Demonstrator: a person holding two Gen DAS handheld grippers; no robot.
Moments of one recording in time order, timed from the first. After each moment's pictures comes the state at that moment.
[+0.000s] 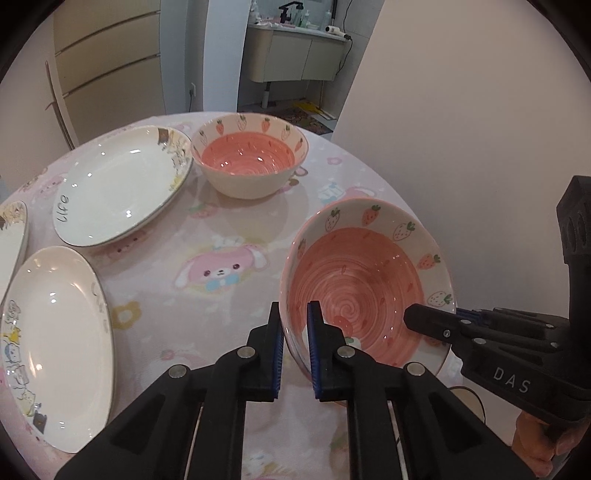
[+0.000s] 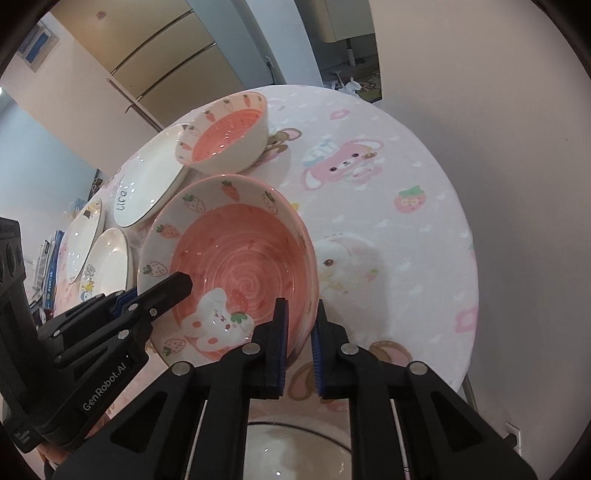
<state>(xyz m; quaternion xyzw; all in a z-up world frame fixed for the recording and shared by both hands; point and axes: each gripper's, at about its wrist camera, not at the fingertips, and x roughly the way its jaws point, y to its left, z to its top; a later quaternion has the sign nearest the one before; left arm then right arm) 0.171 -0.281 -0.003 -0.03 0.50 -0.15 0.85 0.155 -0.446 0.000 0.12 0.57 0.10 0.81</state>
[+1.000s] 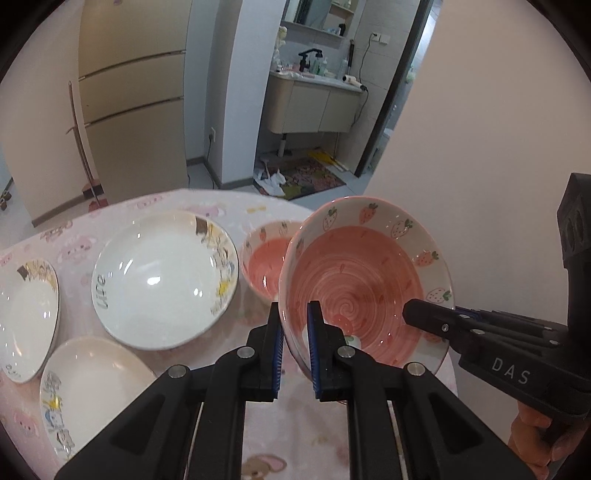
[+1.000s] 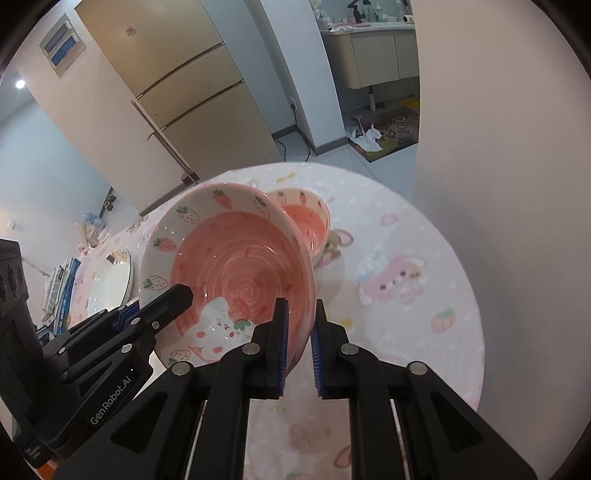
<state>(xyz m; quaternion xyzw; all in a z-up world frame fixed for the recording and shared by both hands) 0.231 -0.239 0.062 -0.06 0.43 -0.13 0.89 0.235 -0.407 0.065 0.11 0.50 0.11 0.85</state>
